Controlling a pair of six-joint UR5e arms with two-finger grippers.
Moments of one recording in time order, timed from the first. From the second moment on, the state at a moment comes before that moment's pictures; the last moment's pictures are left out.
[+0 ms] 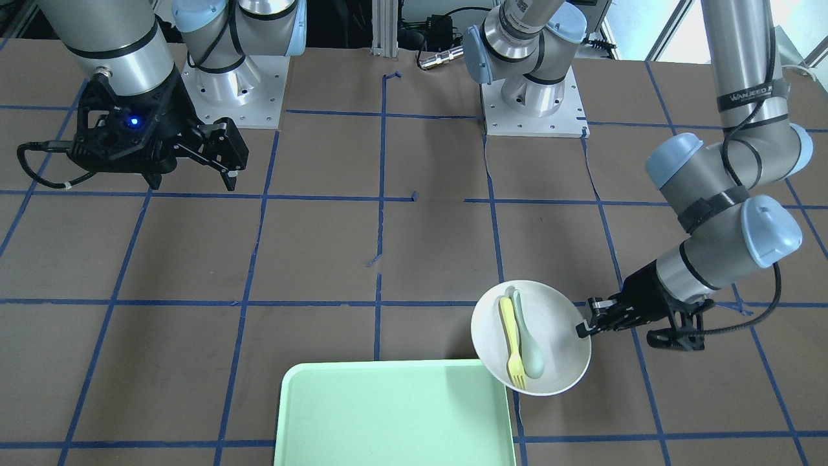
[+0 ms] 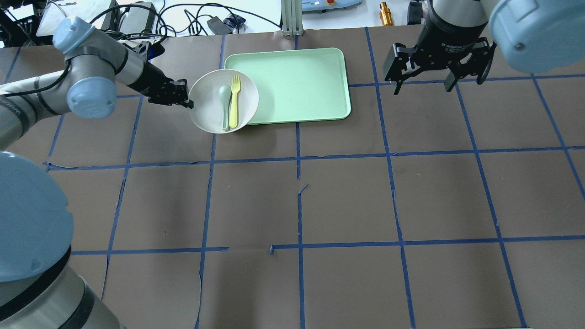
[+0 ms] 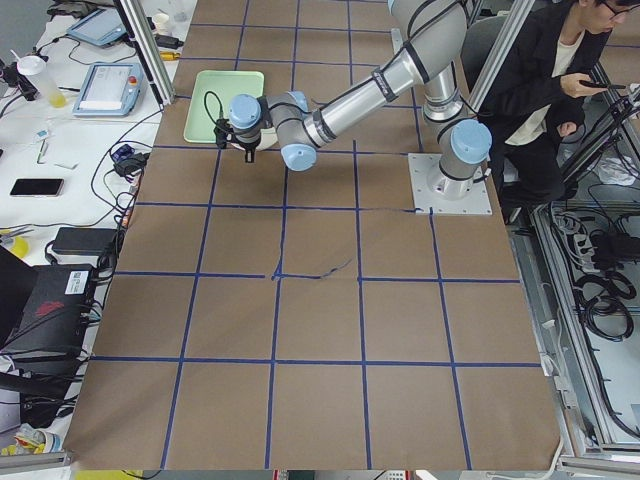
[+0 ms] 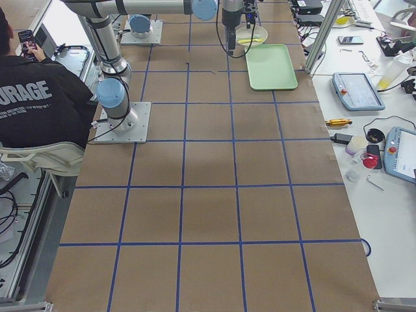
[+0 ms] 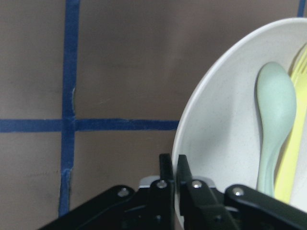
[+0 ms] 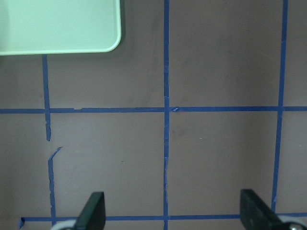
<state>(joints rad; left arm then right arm) -1.37 -2.14 -1.54 -1.00 1.15 0.19 1.60 -1.52 1.52 -1.62 -1.59 0.03</state>
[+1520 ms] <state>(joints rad) -1.58 -2.39 -1.24 -0.94 1.16 0.01 1.61 -1.52 1.54 -1.62 -1.59 0.03</state>
